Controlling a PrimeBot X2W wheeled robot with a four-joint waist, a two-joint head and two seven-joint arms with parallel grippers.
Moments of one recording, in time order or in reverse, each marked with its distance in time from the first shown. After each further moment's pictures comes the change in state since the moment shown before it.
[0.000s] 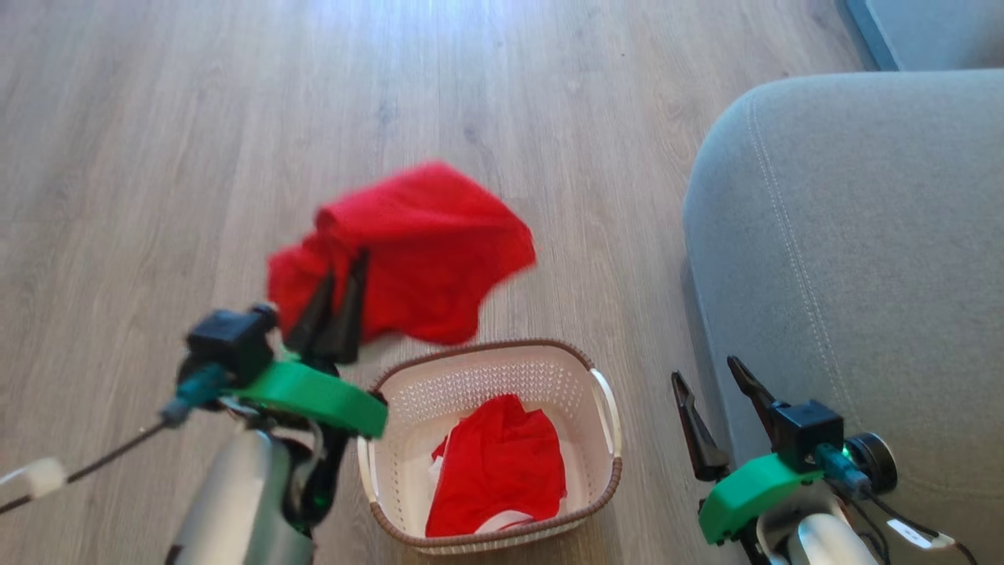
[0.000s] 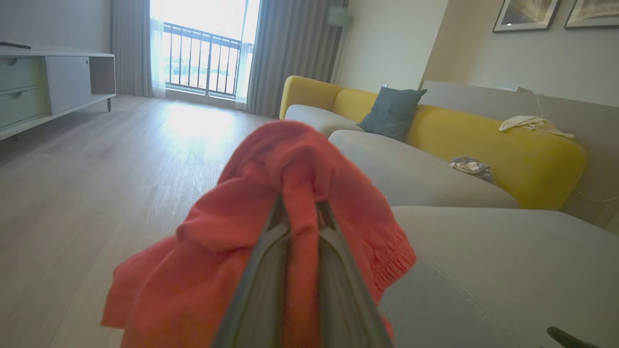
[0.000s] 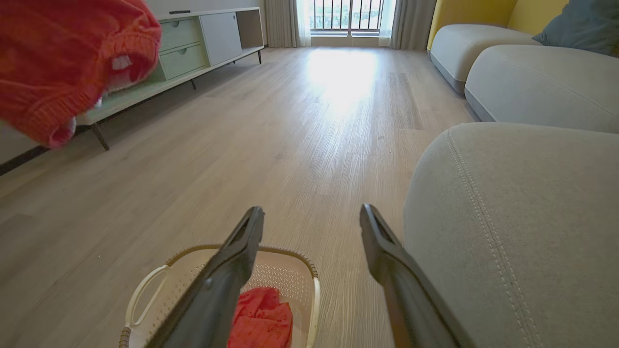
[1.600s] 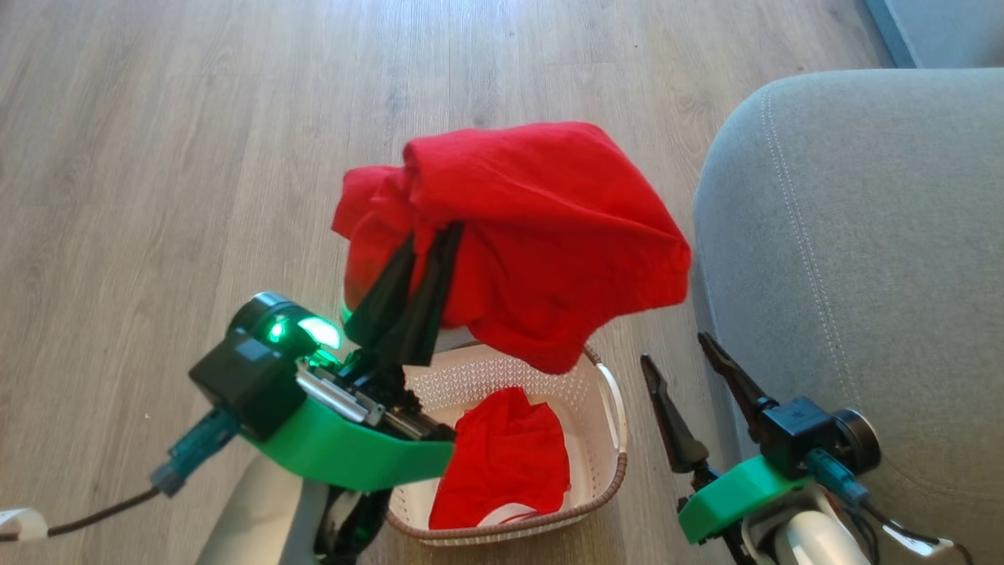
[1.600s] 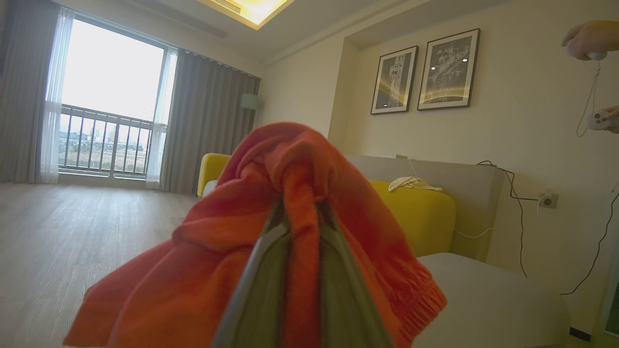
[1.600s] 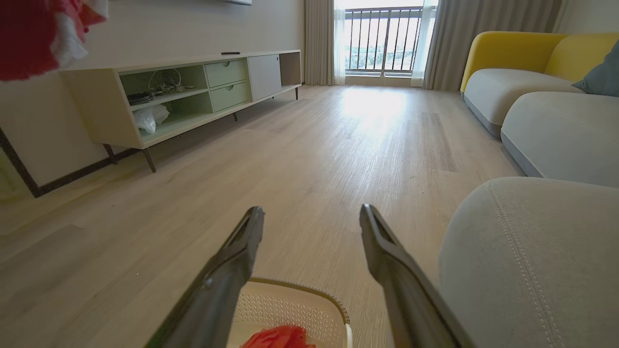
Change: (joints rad) left arm 0.057 0.002 -0.142 -0.456 -0.041 -0.061 -0.009; right arm 0.035 -0.022 0.086 -0.192 0.018 0.000 0.000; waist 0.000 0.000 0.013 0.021
